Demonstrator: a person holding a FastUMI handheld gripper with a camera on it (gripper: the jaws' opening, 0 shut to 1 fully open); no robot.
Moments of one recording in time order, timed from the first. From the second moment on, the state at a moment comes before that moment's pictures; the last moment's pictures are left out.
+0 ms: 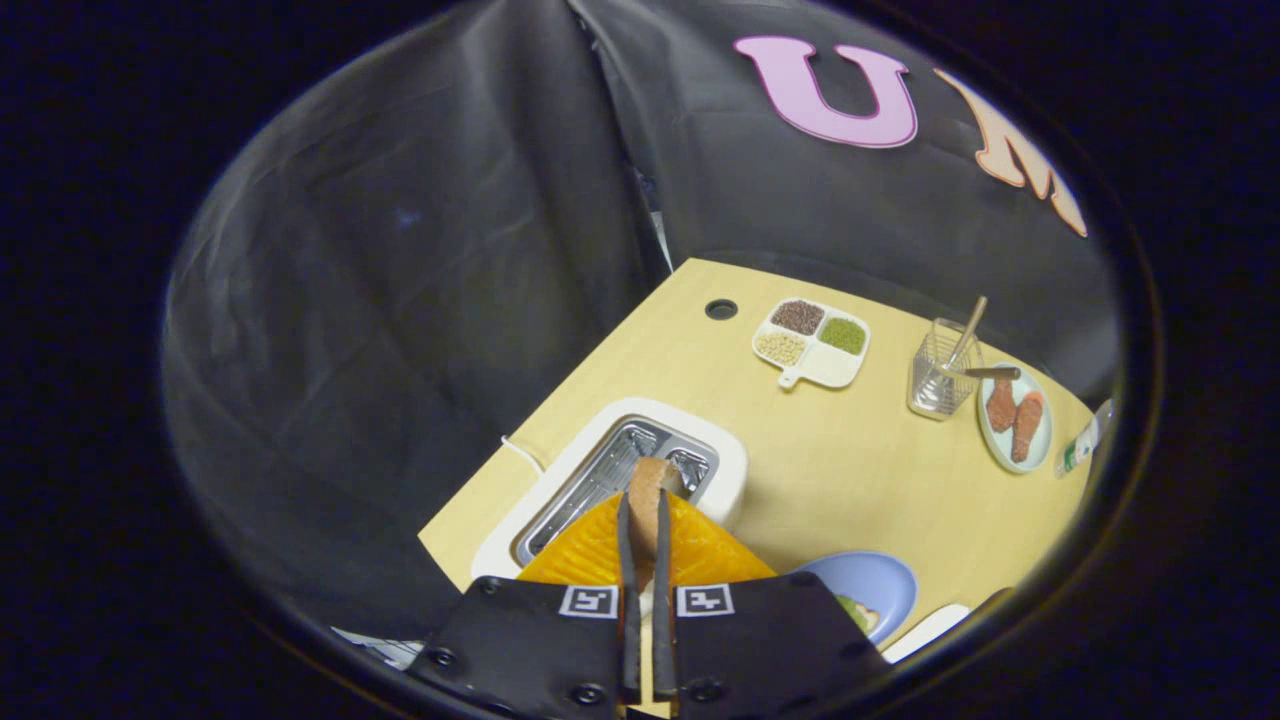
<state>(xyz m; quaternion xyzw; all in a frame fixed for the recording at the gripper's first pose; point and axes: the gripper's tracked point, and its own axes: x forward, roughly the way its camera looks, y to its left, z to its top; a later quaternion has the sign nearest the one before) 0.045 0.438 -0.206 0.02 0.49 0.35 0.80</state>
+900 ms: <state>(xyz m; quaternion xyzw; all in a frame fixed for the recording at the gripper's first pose) 0.055 0.360 -0.147 0.14 0.46 0.35 0.80</state>
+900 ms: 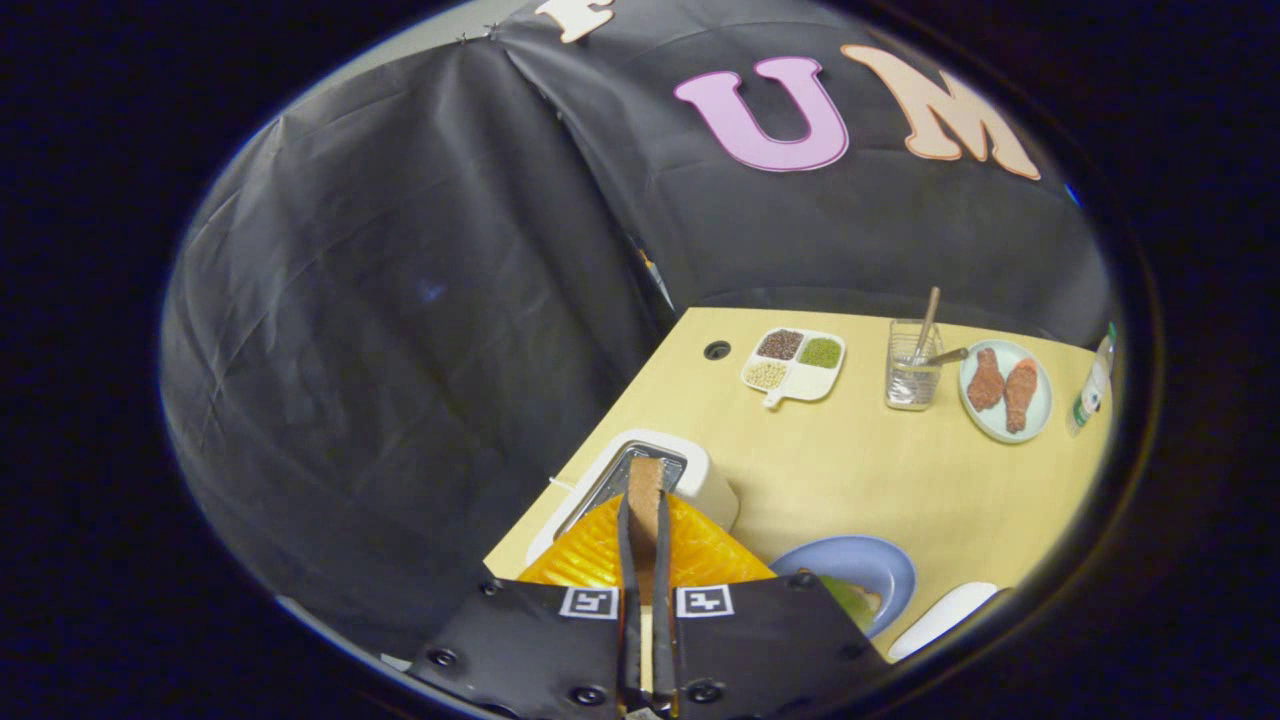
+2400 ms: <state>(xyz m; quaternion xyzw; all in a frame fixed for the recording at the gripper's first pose) 0.008 0.236 -0.303 0.18 0.57 0.25 0.77</state>
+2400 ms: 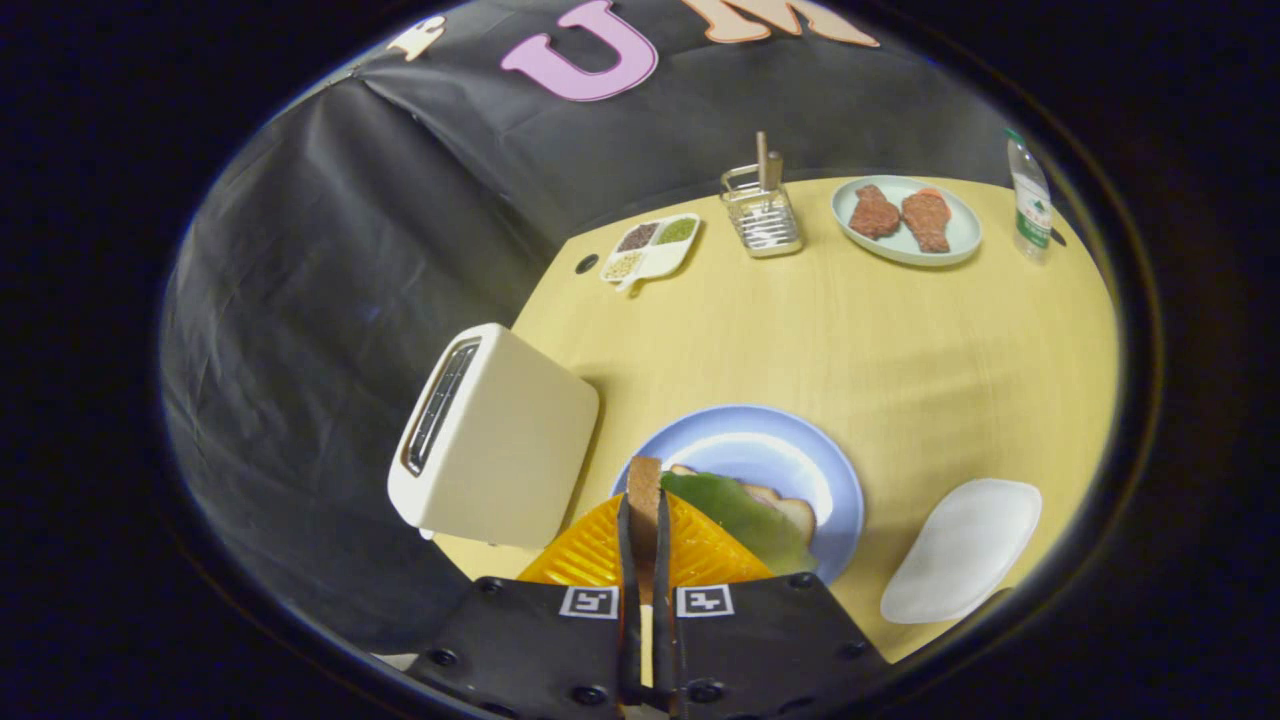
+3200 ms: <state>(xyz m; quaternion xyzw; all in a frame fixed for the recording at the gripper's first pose) 0.004 0.182 -0.336 0.16 0.57 0.21 0.77</state>
